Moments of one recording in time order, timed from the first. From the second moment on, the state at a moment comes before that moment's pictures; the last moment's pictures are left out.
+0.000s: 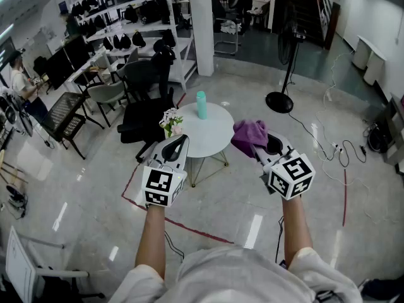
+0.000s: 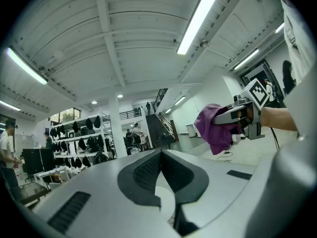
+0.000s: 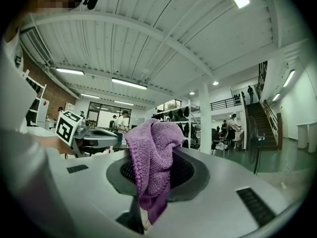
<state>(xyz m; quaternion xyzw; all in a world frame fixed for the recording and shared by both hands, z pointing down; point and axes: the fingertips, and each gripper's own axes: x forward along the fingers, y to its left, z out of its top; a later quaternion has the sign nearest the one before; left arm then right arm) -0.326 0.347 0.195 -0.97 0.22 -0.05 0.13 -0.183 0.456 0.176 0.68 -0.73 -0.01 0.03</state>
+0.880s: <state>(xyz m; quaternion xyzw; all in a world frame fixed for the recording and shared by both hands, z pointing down) -0.258 0.360 0.210 -0.96 0.25 -0.07 0.12 -0.091 0.471 0.204 0.65 -0.76 0.01 0.03</state>
